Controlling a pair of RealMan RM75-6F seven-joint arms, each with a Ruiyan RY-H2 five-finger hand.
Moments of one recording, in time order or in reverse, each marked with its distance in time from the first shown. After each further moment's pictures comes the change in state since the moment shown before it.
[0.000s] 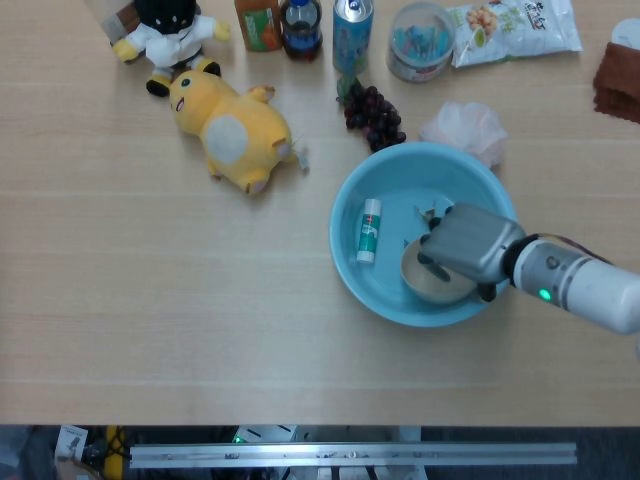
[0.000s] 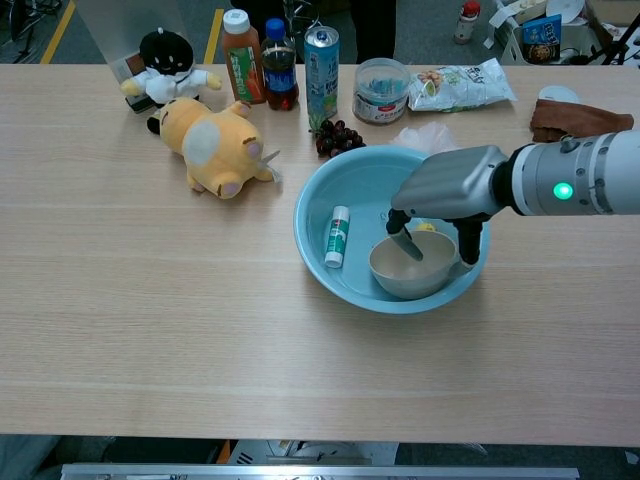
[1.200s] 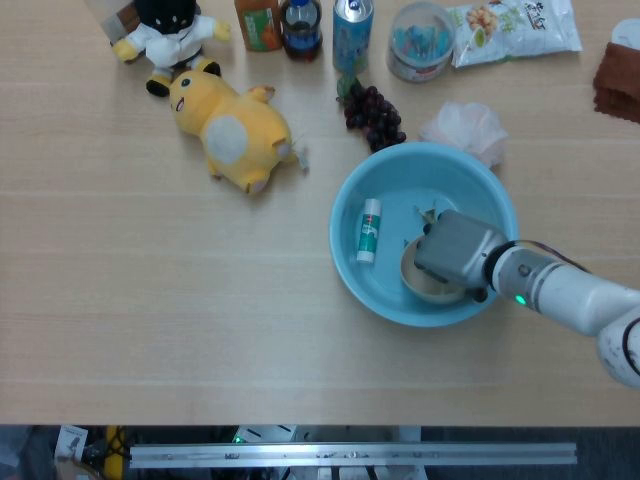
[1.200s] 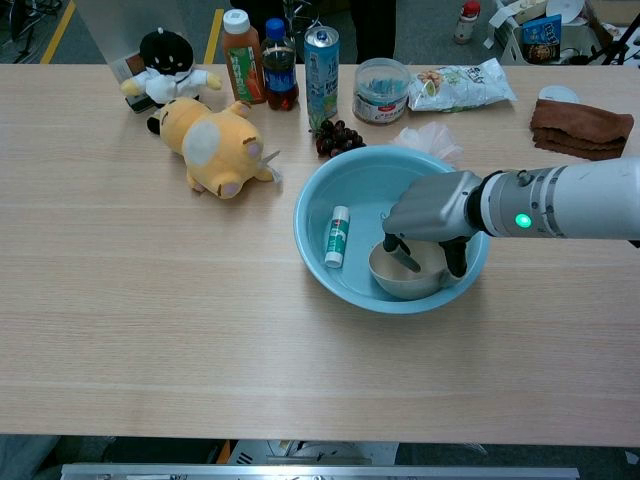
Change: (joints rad) left arm 0.013 0.002 0.004 0.026 0.001 0.000 -0.038; right arm 0.095 -0.161 -0.098 0.068 0.168 0.085 -0.167
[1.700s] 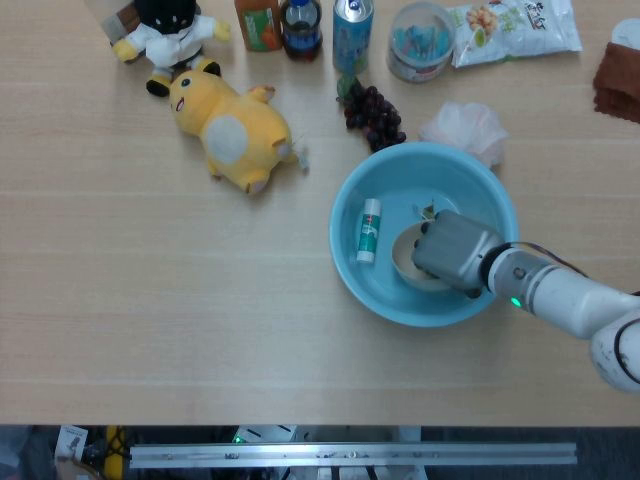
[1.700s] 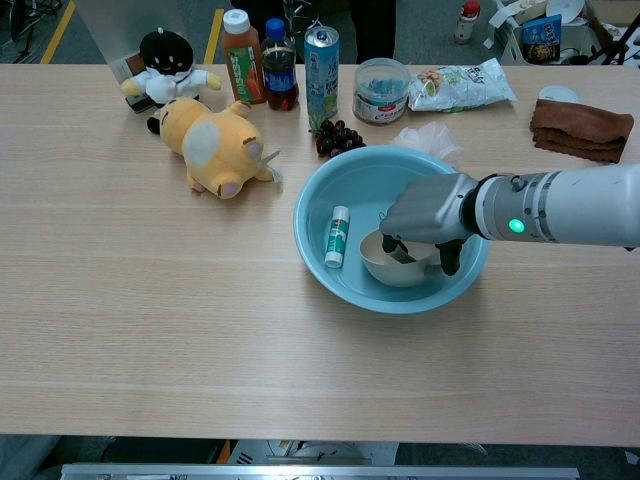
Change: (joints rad) left arm 0.000 0.004 -0.001 0.009 -0.009 -0.009 -0.013; right arm 0.016 -0.029 -0.019 -0.004 0.036 0.053 -0.032
